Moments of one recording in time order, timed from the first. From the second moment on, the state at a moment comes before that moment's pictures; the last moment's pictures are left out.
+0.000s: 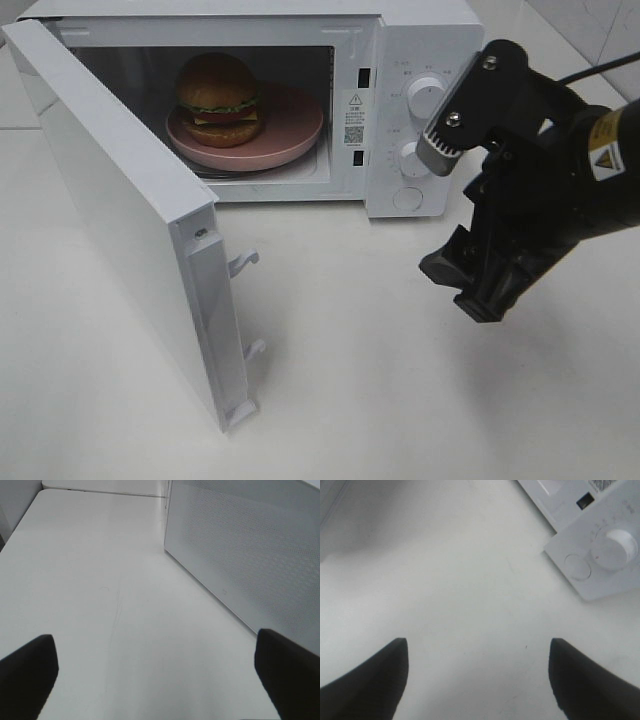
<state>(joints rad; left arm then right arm) 0.08 -0.01 -0.51 -0.12 1.08 0.03 0.62 1.23 -0.71 -0.16 0.38 -0.17</state>
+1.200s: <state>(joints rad) 0.08 -0.01 -0.51 -0.12 1.08 0.03 0.49 0.70 -0.68 -0.14 1.05 0.17</state>
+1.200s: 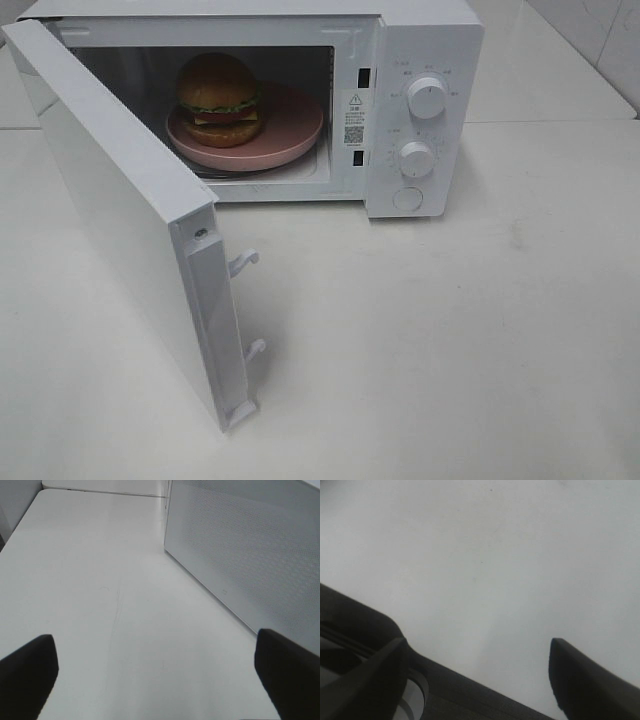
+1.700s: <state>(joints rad) 0.08 -0.01 -0.51 -0.12 1.08 0.03 0.23 0.40 -0.68 -0.14 1.05 0.17</state>
